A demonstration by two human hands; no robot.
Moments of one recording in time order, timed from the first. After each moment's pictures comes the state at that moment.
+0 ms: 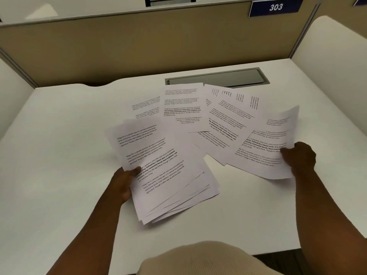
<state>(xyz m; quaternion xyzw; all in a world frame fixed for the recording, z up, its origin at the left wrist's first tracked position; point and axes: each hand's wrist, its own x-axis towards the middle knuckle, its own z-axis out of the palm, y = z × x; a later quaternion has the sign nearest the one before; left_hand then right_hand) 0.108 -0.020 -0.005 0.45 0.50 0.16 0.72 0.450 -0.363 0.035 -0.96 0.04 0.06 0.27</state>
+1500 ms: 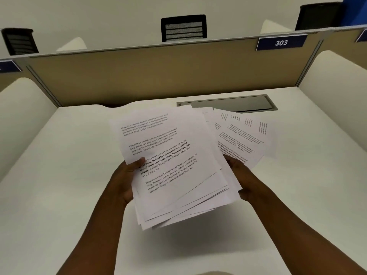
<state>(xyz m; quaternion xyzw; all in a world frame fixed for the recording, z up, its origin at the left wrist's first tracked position) 0.135 -0.018 0.095 0.42 0.38 0.24 0.79 0.335 -0.239 0.101 -0.62 -0.16 0.43 0.63</state>
